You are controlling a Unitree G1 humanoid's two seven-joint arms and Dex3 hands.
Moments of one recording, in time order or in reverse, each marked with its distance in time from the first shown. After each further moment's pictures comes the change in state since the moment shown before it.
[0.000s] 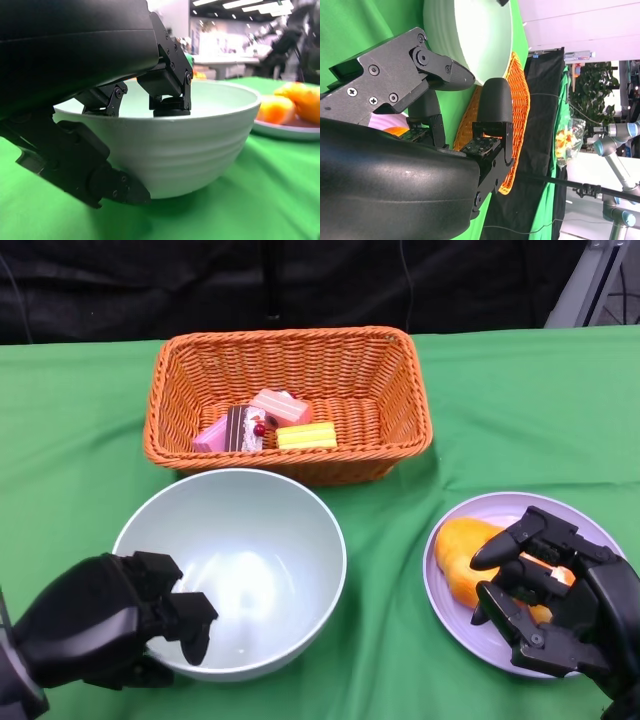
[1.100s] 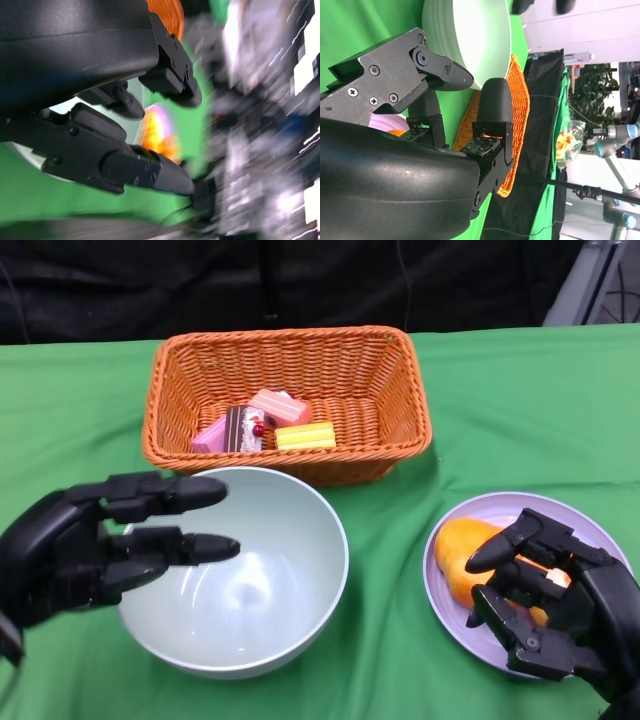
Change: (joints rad) left arm 0.284 -0.113 0.321 -0.585 -2.030 0.994 -1.643; right arm 0.015 0.001 0.017 -0.023 -0.002 -0.006 0.008
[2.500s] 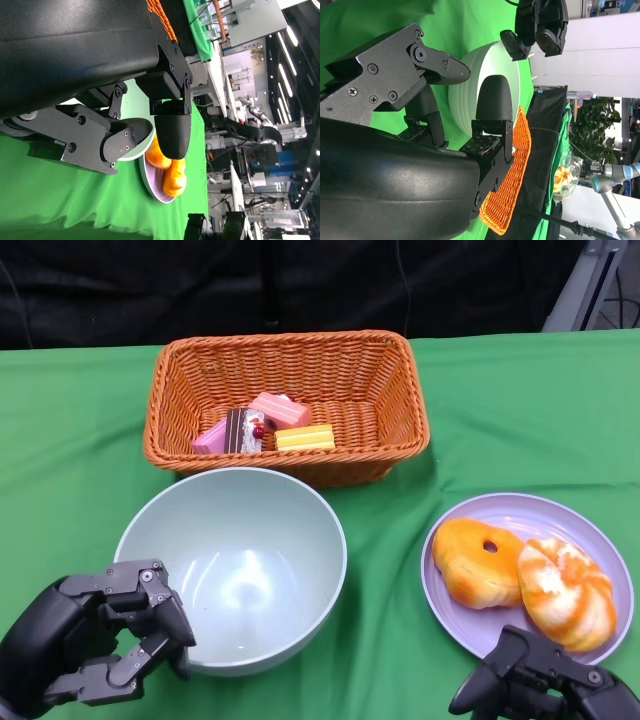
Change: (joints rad) left arm 0.185 -0.223 0.160 0.007 0.321 -0.356 -0.021; right arm 0.374 -0.060 0.124 -0.250 -0.069 -0.139 0.000
